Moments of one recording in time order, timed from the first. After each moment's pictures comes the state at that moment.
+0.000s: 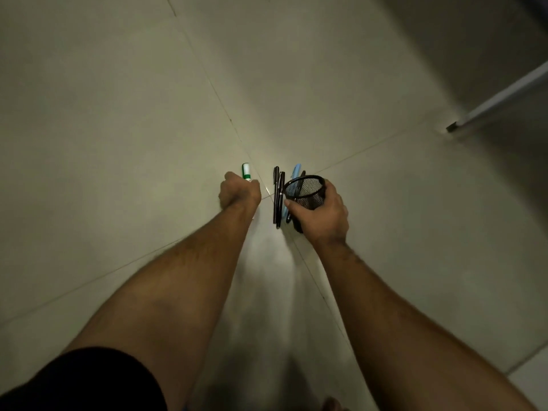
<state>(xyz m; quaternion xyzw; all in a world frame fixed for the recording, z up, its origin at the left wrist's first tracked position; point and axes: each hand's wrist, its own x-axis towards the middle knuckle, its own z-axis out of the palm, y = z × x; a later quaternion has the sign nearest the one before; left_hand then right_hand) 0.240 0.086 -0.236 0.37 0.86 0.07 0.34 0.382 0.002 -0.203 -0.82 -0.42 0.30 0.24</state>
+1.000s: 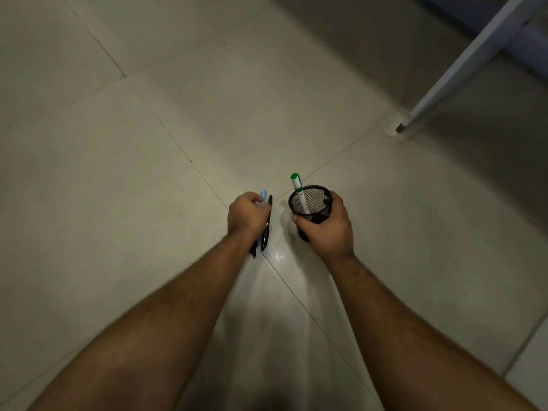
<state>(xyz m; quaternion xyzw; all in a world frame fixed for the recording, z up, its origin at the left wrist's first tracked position) 0.306 0.085 -0.228 0.55 0.70 0.18 0.41 0.450 -0.001 -0.208 -0.81 -0.36 0.28 0.37</state>
